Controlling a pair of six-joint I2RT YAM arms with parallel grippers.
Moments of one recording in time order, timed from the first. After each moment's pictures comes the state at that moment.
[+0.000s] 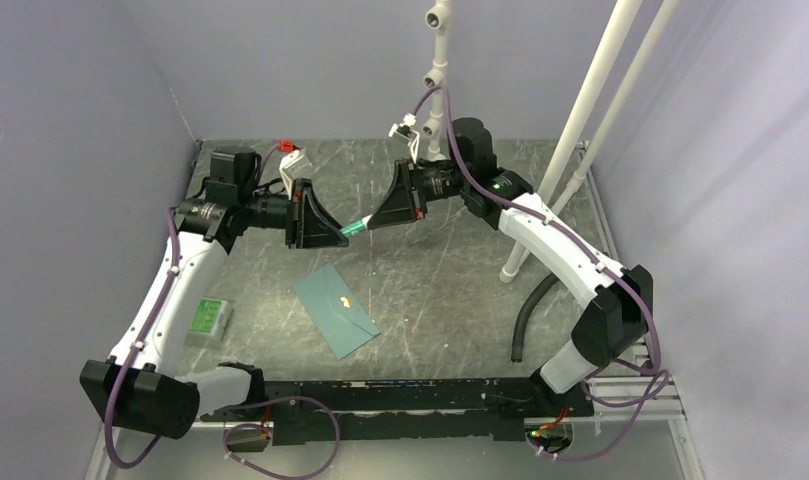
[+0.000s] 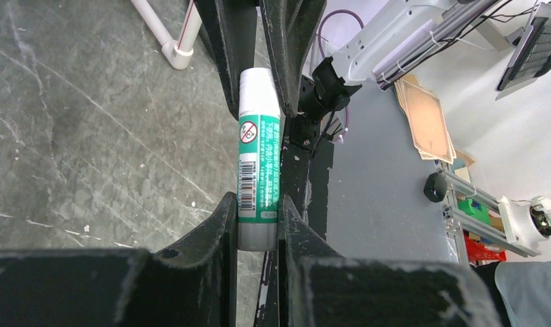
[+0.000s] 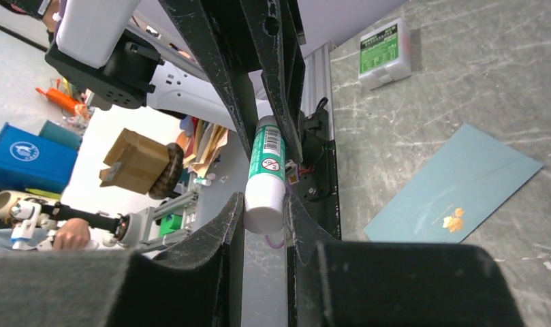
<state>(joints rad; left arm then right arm) -0.20 1.21 1.29 -0.74 1.26 0.13 0.60 1.57 1.48 -0.19 -1.14 0.50</state>
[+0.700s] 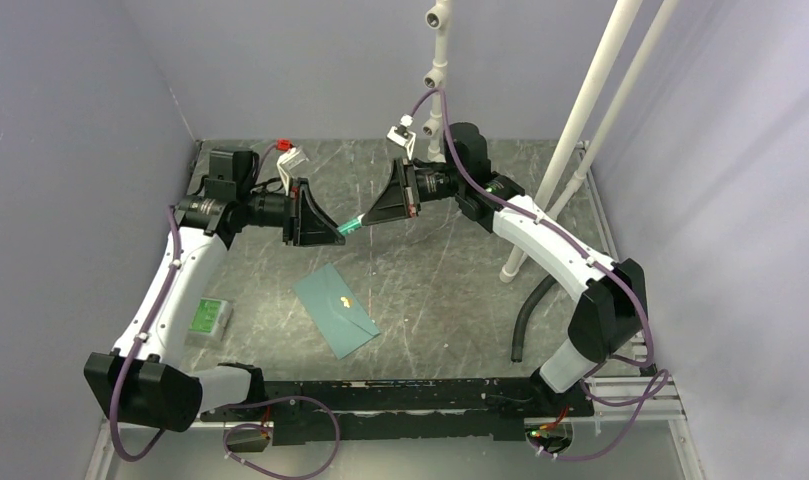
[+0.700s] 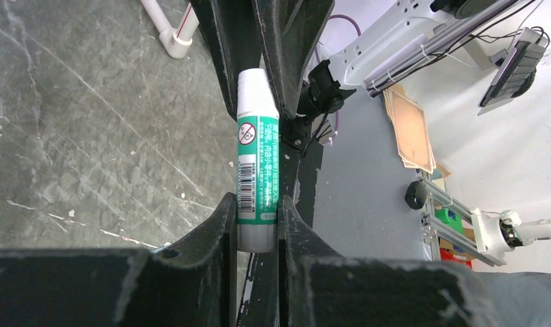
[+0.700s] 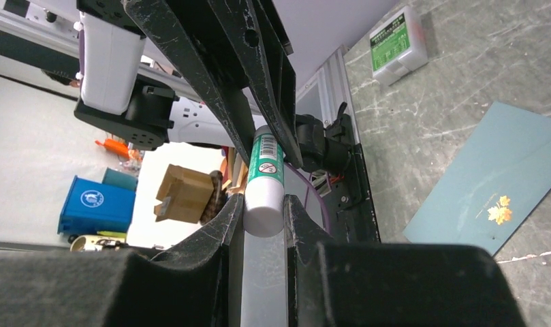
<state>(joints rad) -0.17 1.24 1.28 -0.75 1.28 0.09 0.61 1.60 1.43 -0.07 -1.10 0.77</state>
